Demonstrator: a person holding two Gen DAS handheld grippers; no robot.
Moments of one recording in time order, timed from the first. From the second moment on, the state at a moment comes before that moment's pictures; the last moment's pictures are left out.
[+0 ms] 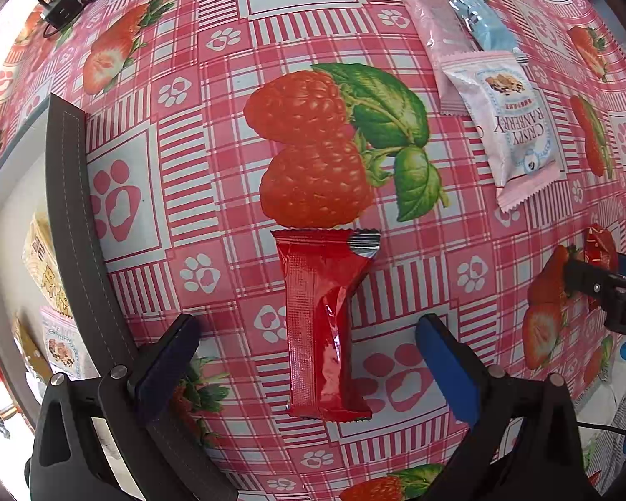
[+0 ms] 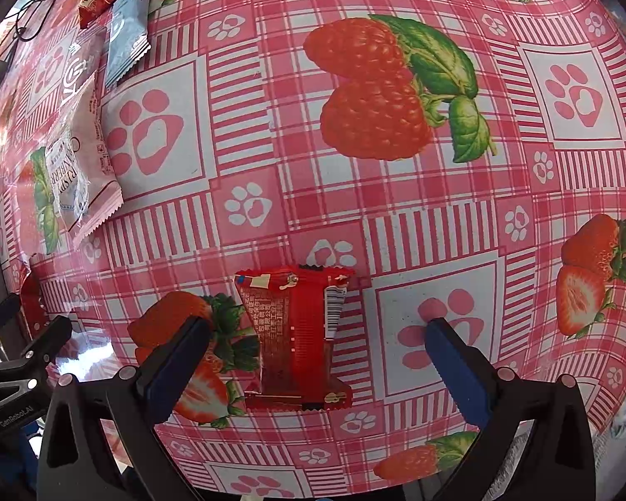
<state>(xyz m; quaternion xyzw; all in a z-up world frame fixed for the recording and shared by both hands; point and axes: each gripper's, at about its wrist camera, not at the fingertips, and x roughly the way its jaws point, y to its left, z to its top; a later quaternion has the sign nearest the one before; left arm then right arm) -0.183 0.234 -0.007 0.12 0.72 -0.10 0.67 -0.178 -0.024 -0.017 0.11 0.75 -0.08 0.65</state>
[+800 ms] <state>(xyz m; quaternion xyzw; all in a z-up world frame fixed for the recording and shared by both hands) -0.183 0.234 -0.007 0.12 0.72 -0.10 0.67 -0.178 -0.024 -0.017 0.11 0.75 -0.08 0.65</state>
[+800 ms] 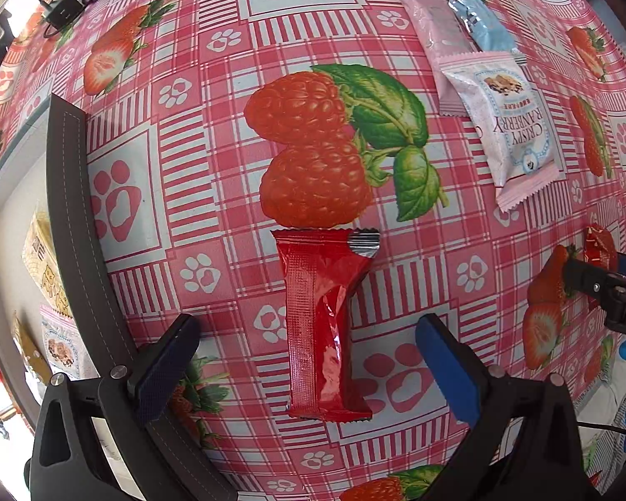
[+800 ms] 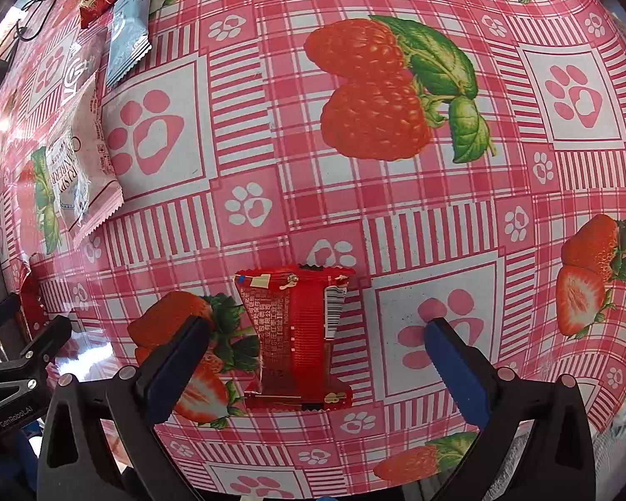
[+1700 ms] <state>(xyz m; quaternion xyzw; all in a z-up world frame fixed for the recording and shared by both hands) -0.158 0.217 0.025 0.09 0.72 -0.14 0.67 -0.163 -0.028 0.003 0.11 0.75 -0.04 0.65</state>
